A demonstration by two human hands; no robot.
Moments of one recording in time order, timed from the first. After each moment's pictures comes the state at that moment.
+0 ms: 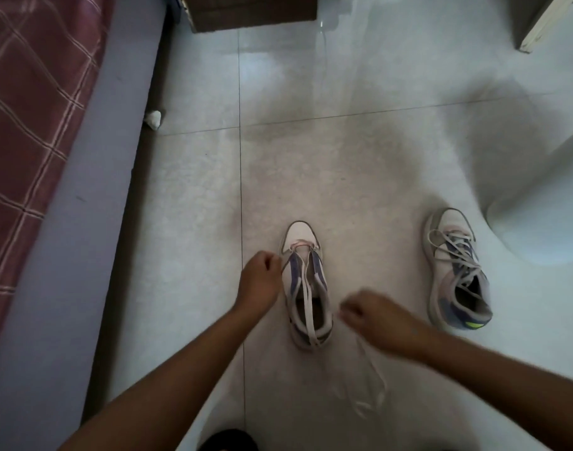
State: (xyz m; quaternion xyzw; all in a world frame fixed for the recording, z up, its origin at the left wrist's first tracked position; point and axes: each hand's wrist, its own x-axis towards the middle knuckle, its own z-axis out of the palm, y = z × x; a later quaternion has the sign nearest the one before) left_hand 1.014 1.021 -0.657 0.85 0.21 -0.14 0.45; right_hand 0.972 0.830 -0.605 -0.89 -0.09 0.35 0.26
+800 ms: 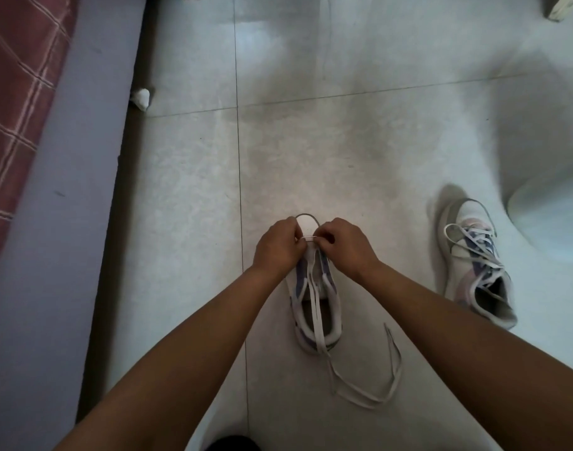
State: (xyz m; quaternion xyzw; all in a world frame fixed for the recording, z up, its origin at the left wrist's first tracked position) left_hand 1.078 1.012 -0.690 0.95 0.00 -0.14 0.28; right_hand 1.079 0.869 -0.699 -0.94 -0.05 0.13 0.32
